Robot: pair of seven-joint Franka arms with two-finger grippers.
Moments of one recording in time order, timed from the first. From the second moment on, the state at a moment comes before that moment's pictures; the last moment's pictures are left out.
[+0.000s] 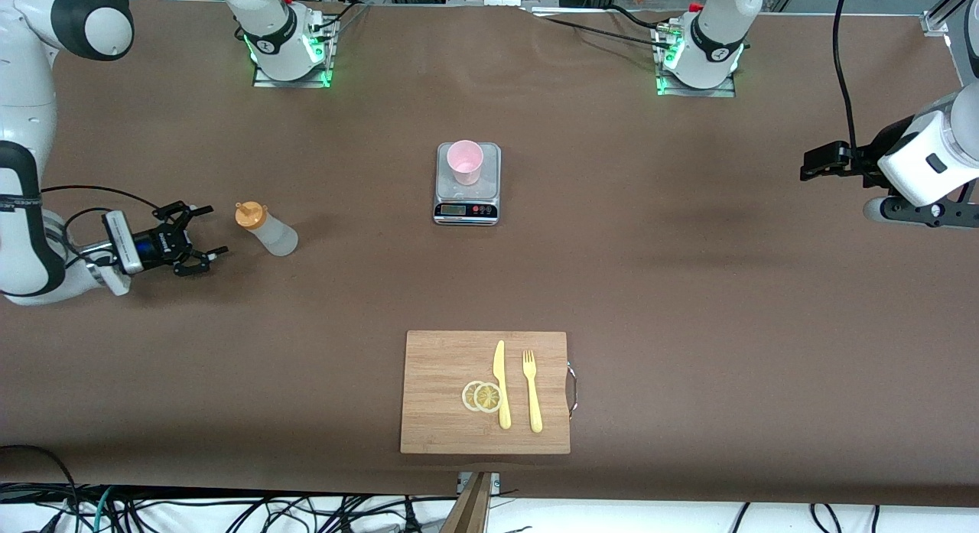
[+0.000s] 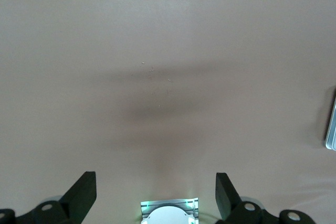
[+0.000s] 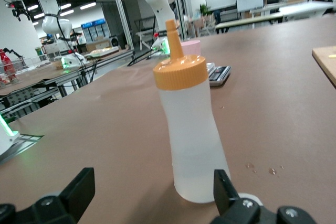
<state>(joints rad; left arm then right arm) -0.05 0.14 0.04 -1.49 -0.04 1.38 0.05 -0.45 0.99 0.01 -1.31 0.66 1.16 -2.40</state>
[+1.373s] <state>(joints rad) -0.06 0.14 0.04 -1.49 -0.04 1.38 0.05 -0.28 0.78 0.01 -1.17 0.39 1.13 -1.86</state>
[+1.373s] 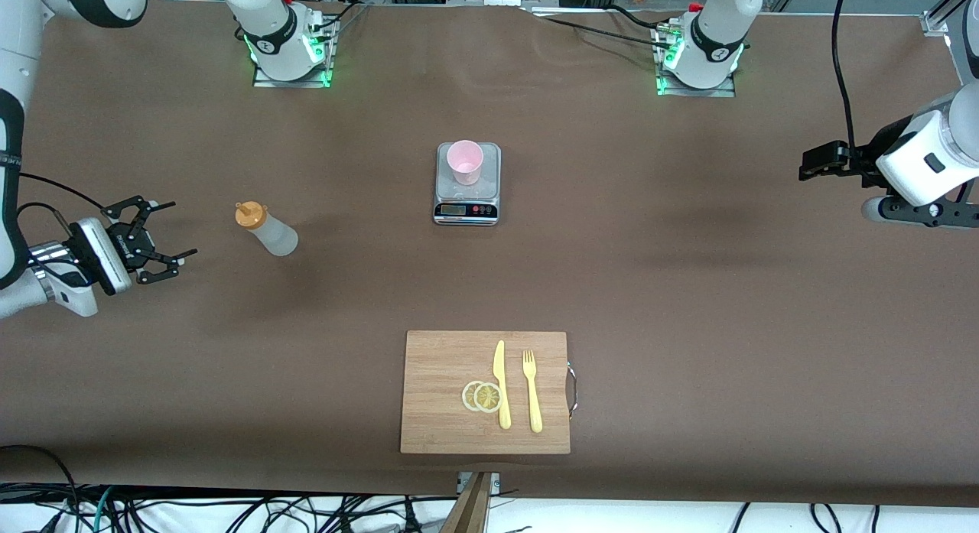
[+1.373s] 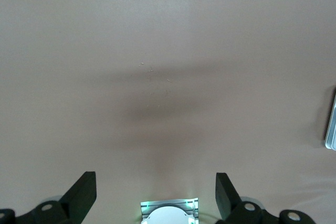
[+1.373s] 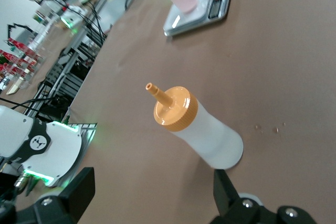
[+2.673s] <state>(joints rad) -0.06 0.14 0.04 -1.49 -0.04 1.39 0.05 0.04 0.08 0.01 -1.70 -0.03 1.50 -0.52</state>
